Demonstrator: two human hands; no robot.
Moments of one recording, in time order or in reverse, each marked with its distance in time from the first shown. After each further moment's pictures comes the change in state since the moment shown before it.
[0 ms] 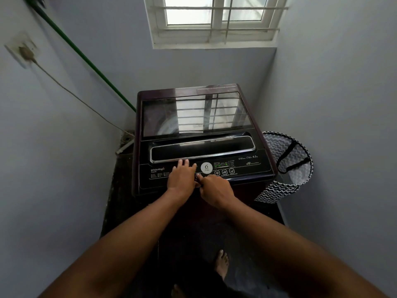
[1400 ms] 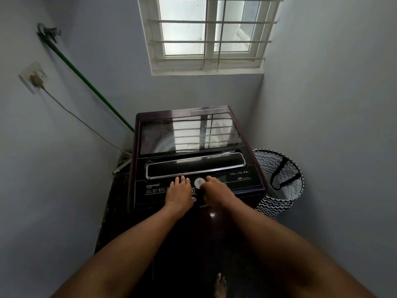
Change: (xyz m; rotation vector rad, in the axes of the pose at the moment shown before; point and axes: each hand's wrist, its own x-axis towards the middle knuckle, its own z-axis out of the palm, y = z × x) left_hand -0.007 0.010 0.000 0.077 0.029 0.051; right_hand 0.006 0.030 -0.034 0.051 -0.019 -0.072
